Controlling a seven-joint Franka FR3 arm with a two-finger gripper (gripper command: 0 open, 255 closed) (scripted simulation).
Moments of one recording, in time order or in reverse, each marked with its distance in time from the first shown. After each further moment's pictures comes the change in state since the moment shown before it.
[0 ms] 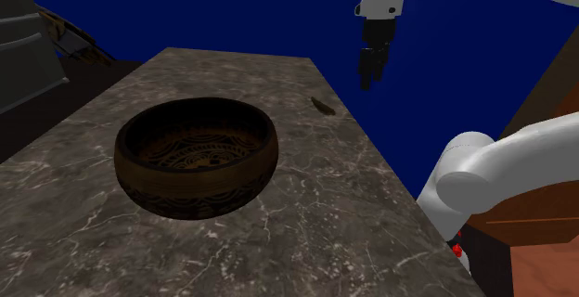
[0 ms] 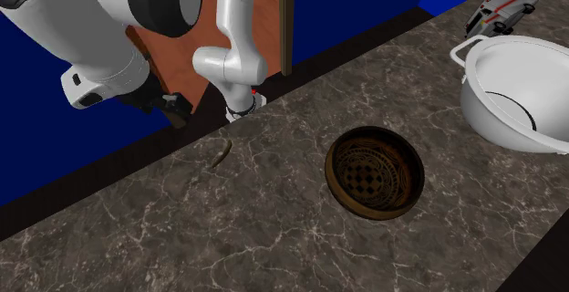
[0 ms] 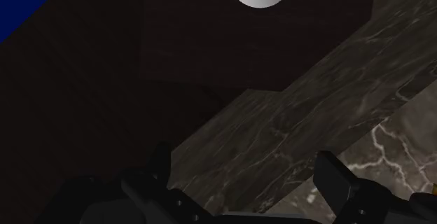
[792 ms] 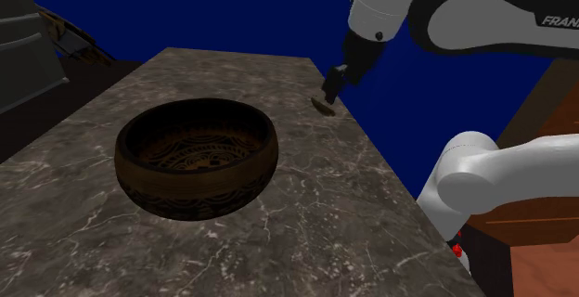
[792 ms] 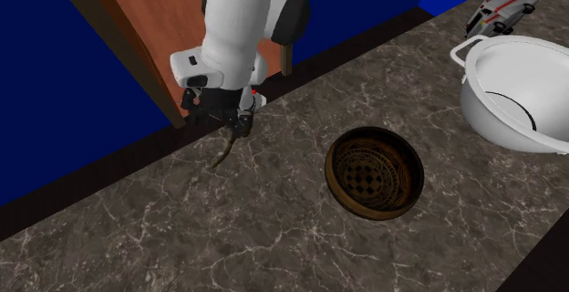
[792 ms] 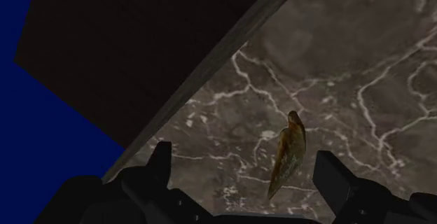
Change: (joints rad) arm 0.022 -0.237 0.418 -0.192 0.039 0.336 0.444
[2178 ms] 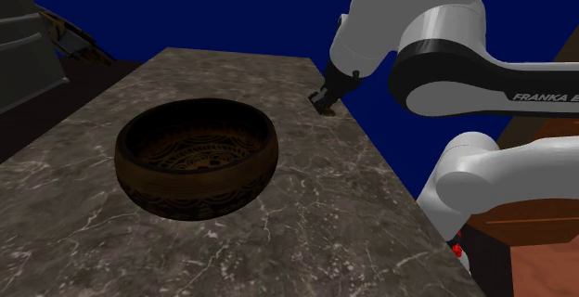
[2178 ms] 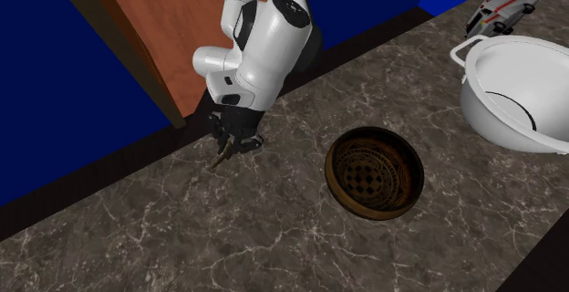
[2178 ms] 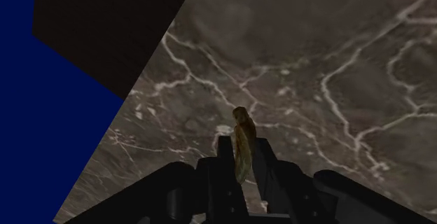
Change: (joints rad) arm -0.027 -0.018 0.174 -0.112 -0.013 0.207 0.174
